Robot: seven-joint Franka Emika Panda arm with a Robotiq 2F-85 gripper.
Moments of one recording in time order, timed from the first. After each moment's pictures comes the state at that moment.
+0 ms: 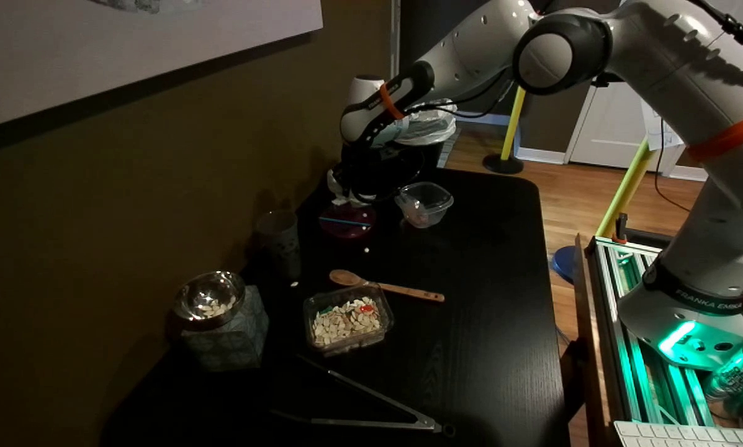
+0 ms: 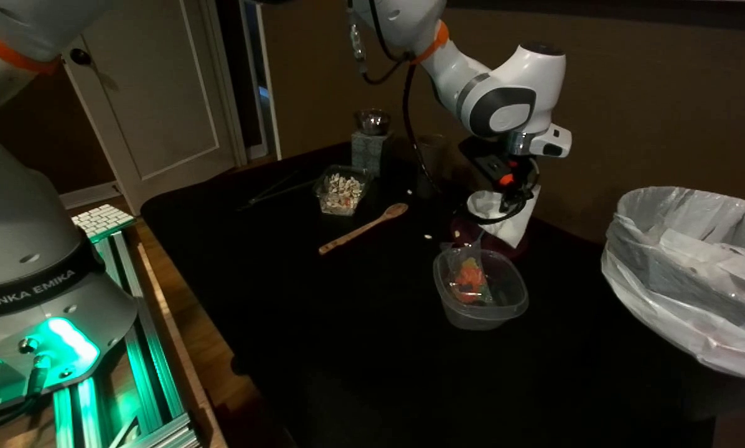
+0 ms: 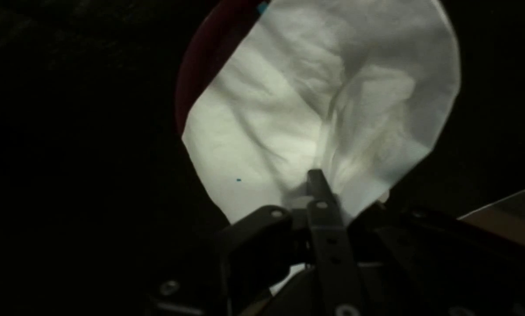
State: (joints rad) arm -0.26 0.96 -0.01 -1.30 0.18 2.46 -0.04
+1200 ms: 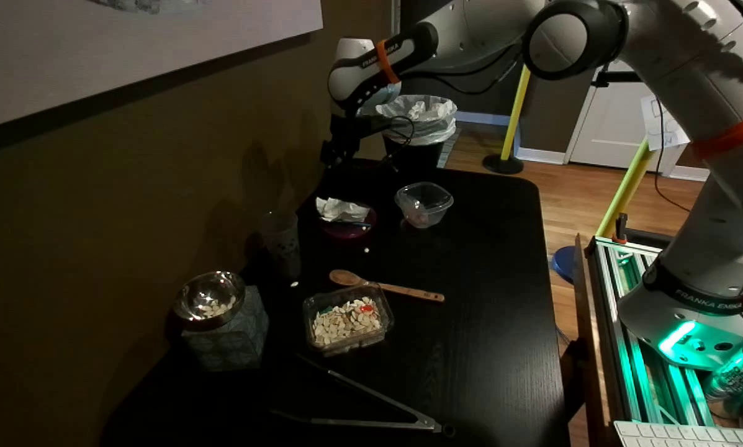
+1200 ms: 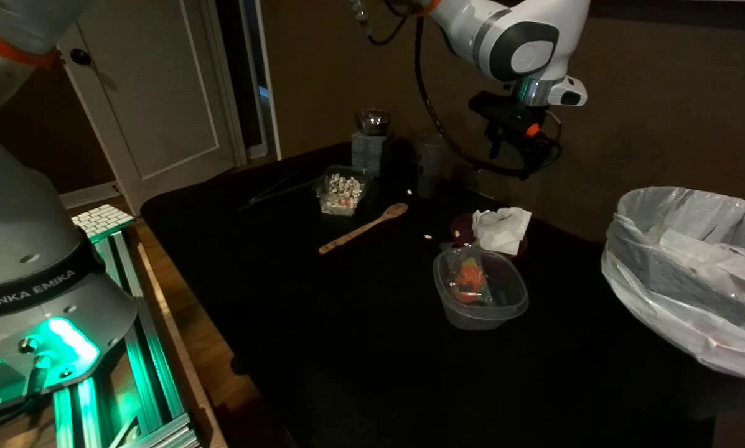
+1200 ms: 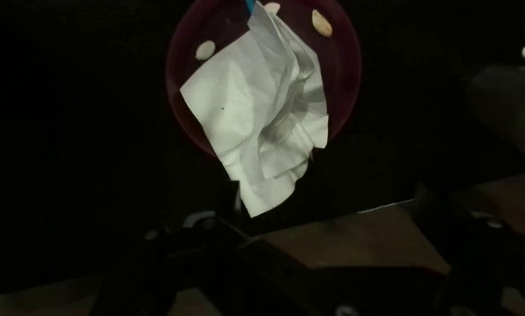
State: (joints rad) arm -0.26 0.85 0.01 -1.23 0.14 2.22 -0.23
